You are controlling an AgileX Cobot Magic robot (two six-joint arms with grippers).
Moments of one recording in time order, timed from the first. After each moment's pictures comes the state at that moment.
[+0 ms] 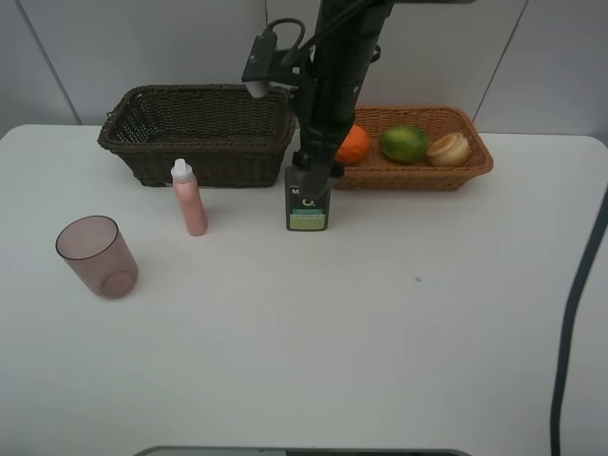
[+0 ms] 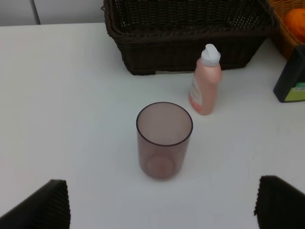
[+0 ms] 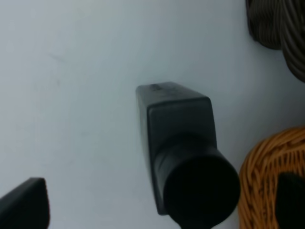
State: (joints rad) left arm -0.10 -0.01 -0.50 -0.05 1.07 -0.01; right arm 0.64 2.10 -1.79 -0.05 1.13 -0.81
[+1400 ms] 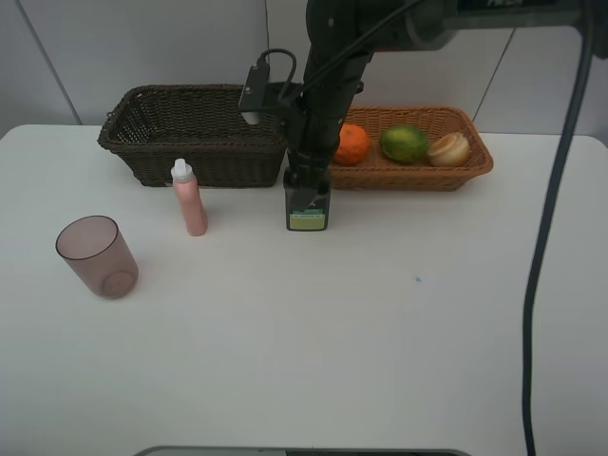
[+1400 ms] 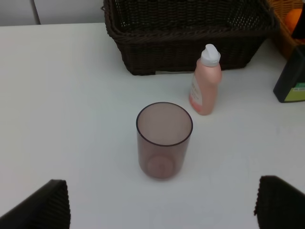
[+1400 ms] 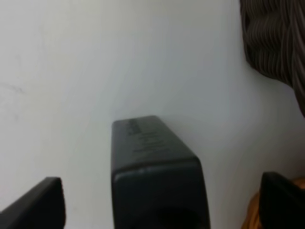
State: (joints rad) left arm -0.10 -0.01 -0.50 -0.05 1.07 -0.01; right arm 0.63 2.19 -1.77 -0.03 0.98 -0.83
